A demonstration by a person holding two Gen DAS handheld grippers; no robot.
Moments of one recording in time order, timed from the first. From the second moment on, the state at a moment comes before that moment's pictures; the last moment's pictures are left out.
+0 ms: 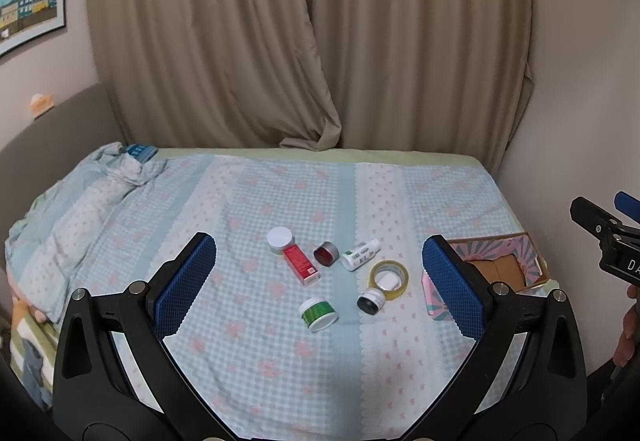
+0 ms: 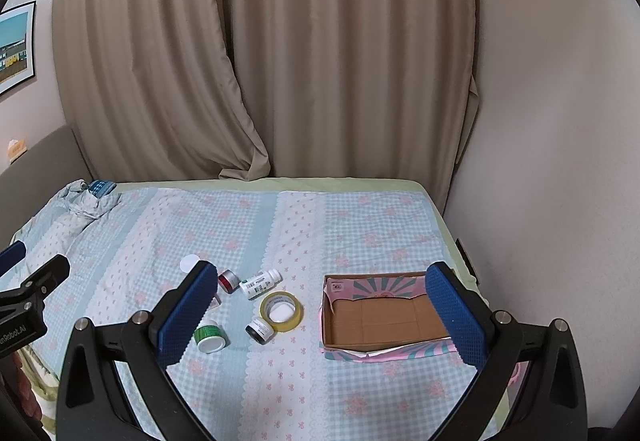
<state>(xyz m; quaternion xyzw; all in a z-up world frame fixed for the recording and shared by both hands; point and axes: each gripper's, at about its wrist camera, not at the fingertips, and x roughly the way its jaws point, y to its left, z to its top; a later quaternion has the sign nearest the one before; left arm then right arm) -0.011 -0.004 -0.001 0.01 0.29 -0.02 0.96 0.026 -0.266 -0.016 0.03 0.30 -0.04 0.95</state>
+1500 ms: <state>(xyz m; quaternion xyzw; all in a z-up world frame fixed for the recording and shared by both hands) -0.017 -0.011 0.004 0.00 0.30 -0.01 0.95 0.023 -0.272 -0.024 0.03 0.30 -0.04 0.95</state>
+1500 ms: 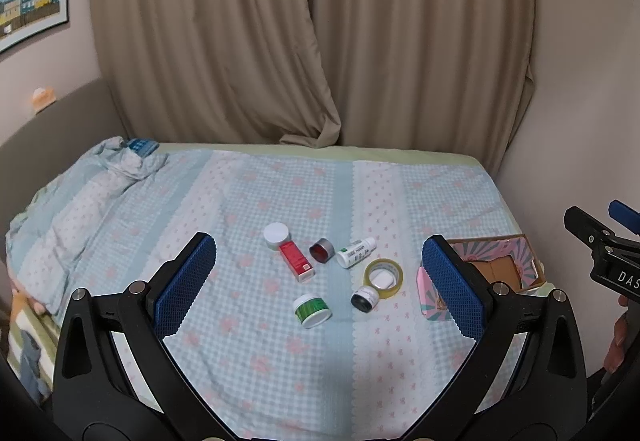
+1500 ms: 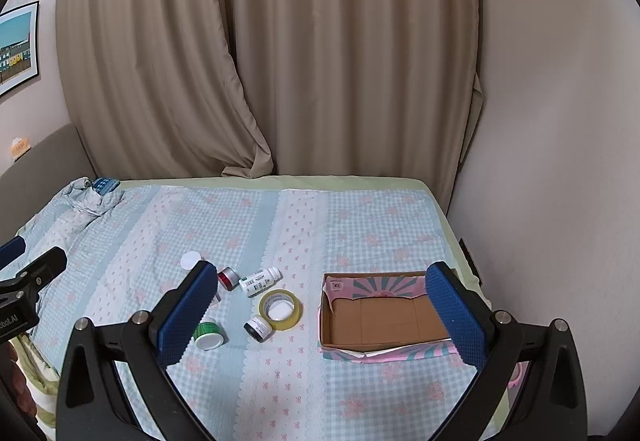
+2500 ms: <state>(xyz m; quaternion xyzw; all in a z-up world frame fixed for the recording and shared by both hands) 0.059 0.077 -0.048 -0.04 0.40 -0.02 0.92 0.063 -0.228 -0.069 0.05 0.36 -0.03 0.93</state>
